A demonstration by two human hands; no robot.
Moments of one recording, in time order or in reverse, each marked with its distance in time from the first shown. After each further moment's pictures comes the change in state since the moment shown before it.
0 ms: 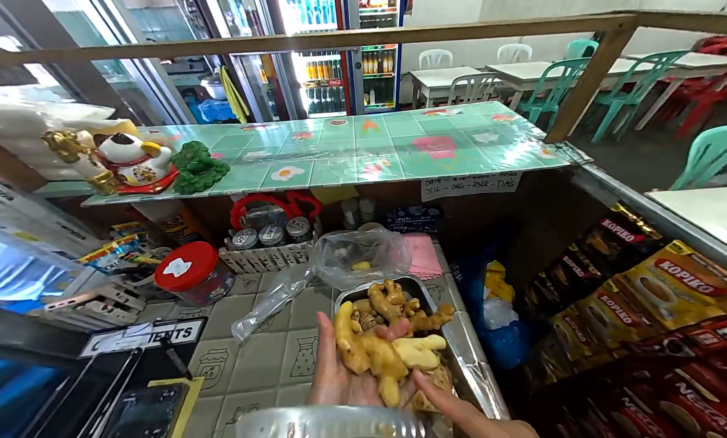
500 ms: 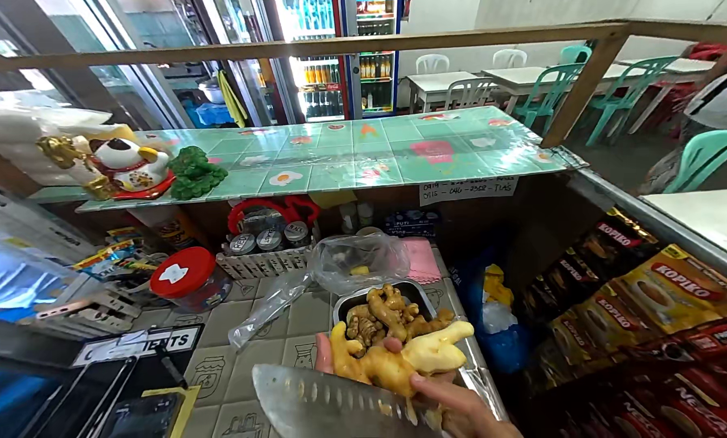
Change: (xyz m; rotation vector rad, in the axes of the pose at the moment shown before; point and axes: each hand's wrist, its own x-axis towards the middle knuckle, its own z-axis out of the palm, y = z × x) left_hand -0.007 -0.011 -0.033 -0.130 -0.303 0.092; right_hand 0.012 0.004 0.014 0.181 0.108 -0.018
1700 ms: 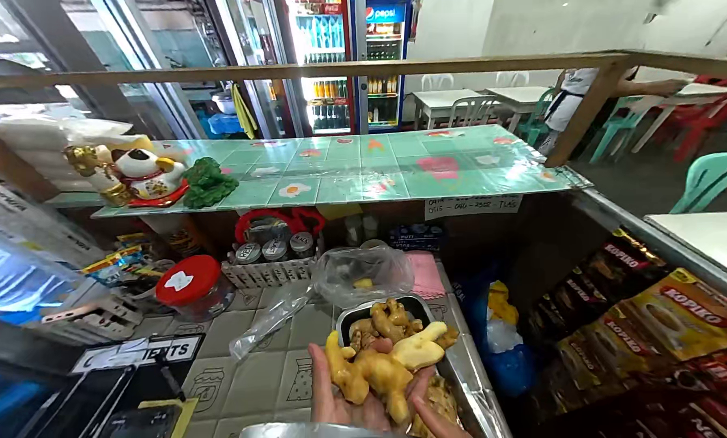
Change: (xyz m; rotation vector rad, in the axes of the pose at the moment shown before) left_hand 0.014 -0.001 0.012 0.072 0.181 -0.001; right_hand 0.004 0.001 0.004 -0.066 -0.049 -0.002
